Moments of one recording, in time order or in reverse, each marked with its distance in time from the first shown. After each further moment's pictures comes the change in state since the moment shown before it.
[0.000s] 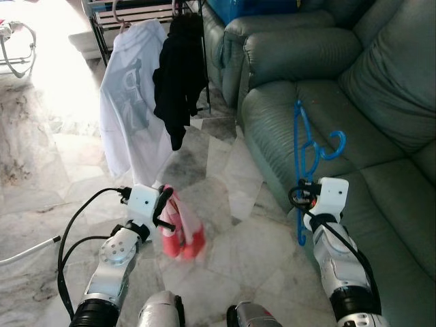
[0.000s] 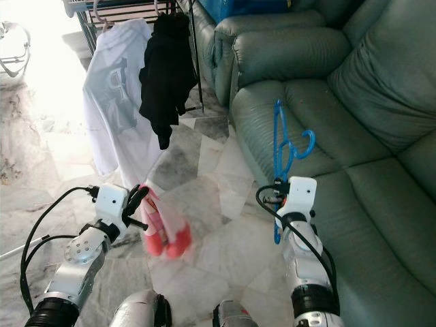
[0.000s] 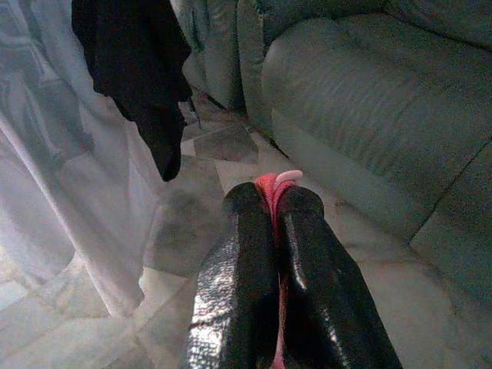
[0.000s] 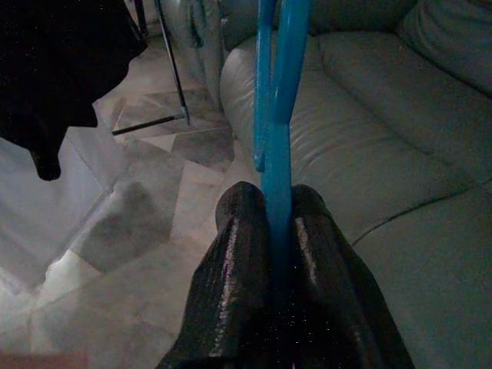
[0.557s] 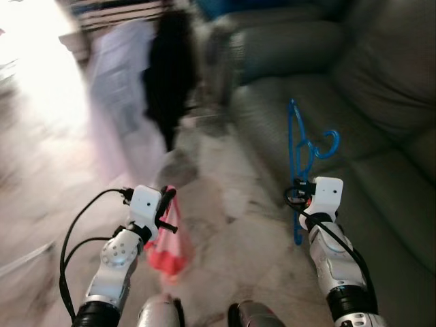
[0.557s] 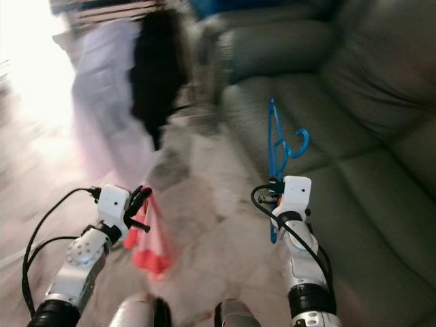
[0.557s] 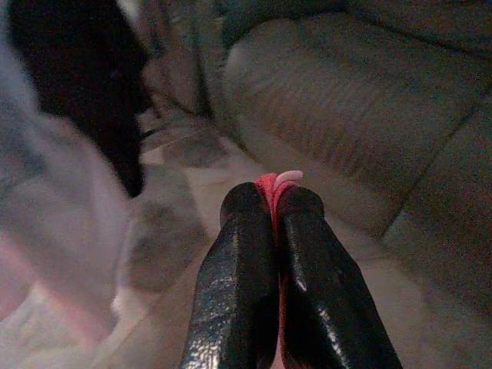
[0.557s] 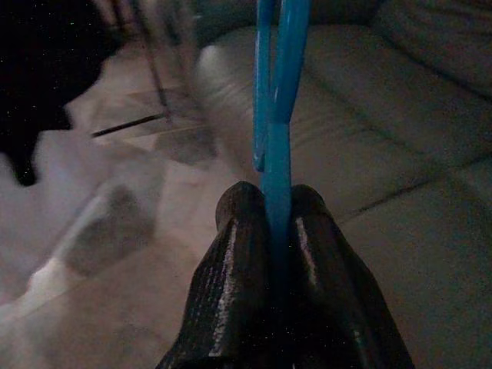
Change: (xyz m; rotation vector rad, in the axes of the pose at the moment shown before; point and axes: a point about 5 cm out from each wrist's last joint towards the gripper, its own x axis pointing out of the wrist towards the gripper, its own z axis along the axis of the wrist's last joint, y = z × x) left arm -0.001 -0.004 -0.002 -0.002 -0.002 -0.028; right arm 0.000 0.007 -0.001 -0.006 0.002 0.021
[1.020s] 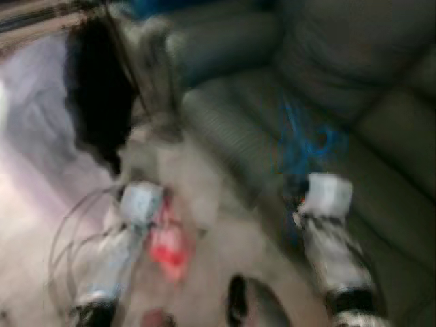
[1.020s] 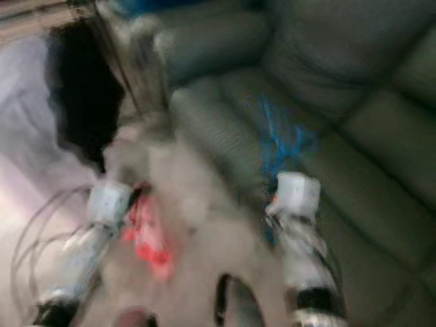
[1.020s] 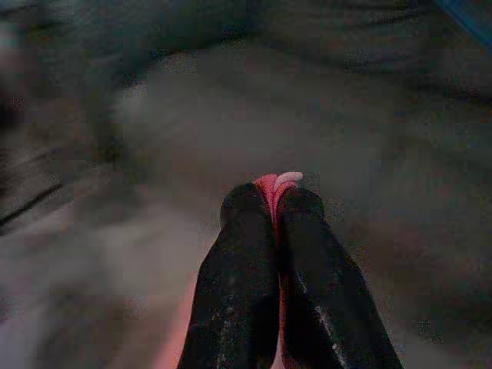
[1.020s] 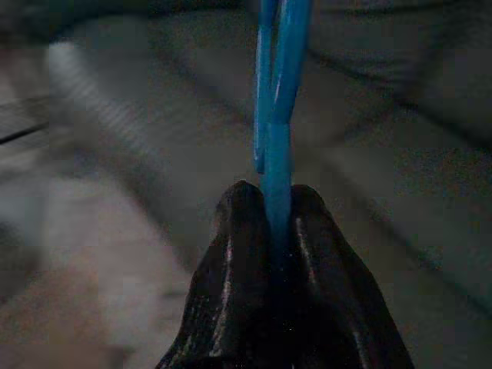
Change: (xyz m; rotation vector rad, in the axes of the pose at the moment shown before) left arm 0.008 -0.012 0.010 -0.016 -0.041 -0.030; right arm -0.004 -0.014 -0.003 -0.021 0.017 -0.033
